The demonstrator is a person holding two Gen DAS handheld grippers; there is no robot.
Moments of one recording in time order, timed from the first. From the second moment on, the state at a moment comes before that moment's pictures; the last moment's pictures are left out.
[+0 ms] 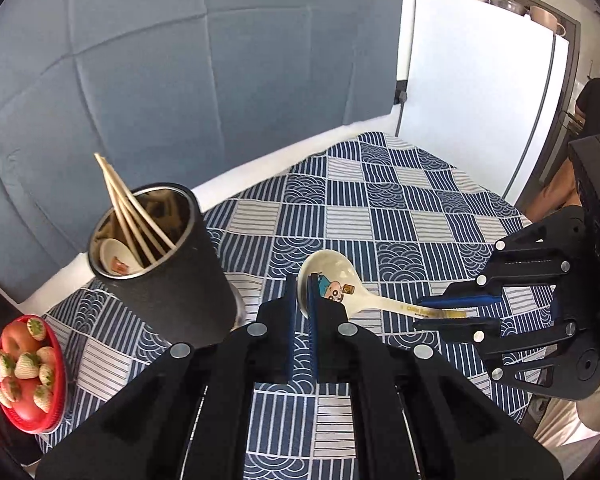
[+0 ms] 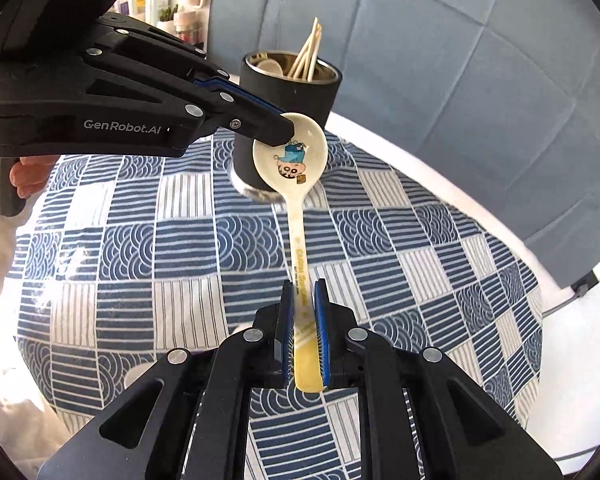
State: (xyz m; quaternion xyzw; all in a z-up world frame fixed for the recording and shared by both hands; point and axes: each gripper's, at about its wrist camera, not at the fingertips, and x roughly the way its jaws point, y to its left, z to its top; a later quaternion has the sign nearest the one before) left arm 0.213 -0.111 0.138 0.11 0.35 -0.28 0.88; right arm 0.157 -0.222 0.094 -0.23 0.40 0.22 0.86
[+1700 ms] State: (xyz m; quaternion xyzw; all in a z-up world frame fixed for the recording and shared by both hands) left arm 0.279 0.000 0.202 0.14 0.37 -0.15 0.91; right arm 0.289 -0.145 0.155 -0.19 0.29 0.27 0.90
